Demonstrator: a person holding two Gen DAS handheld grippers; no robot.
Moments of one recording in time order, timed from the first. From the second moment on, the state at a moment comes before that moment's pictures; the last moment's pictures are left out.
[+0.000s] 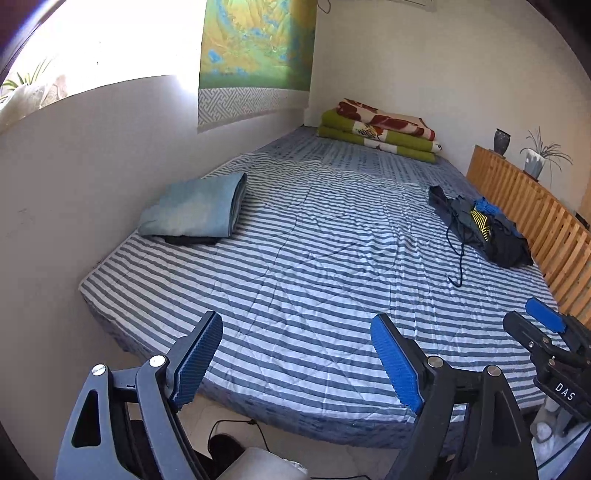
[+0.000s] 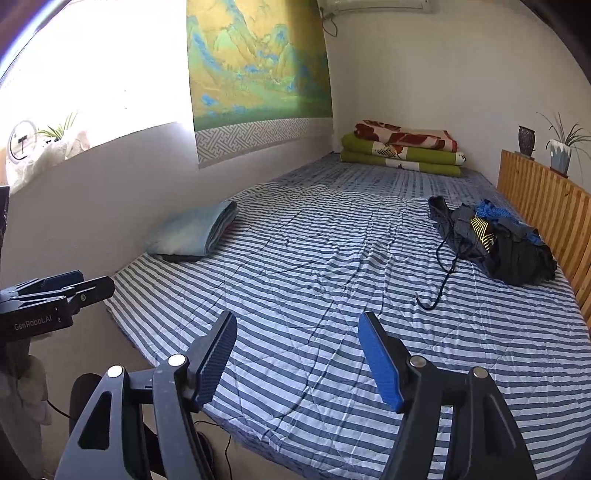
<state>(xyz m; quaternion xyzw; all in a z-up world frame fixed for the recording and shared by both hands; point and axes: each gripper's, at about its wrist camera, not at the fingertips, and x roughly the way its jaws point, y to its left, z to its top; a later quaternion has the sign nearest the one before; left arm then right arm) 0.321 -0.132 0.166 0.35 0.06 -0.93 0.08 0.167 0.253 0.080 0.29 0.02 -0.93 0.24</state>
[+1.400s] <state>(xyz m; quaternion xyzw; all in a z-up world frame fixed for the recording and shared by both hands) 0.272 -0.134 0.129 0.36 0.04 -0.93 0.08 0.144 0.259 0.044 0.33 0.03 -0.92 0.20</state>
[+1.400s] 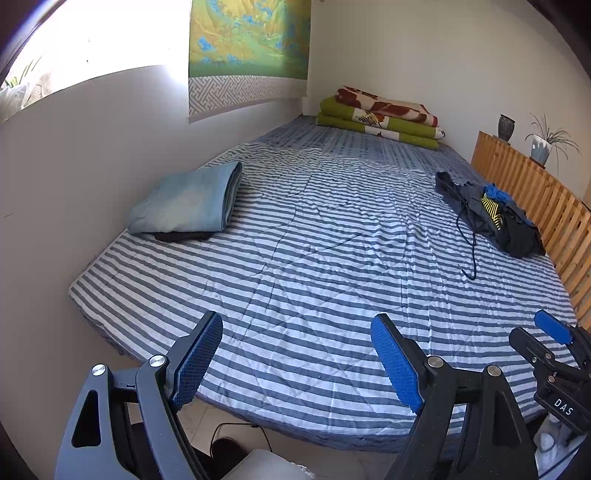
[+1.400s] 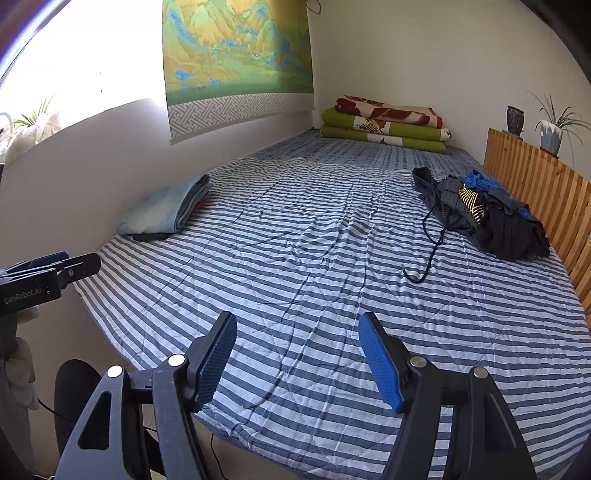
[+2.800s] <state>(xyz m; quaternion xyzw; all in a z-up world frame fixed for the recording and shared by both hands) 0.265 -0.137 0.131 0.36 0.04 -0.93 0.07 0.142 0.256 0.041 0.34 0.03 -0.92 0.21</state>
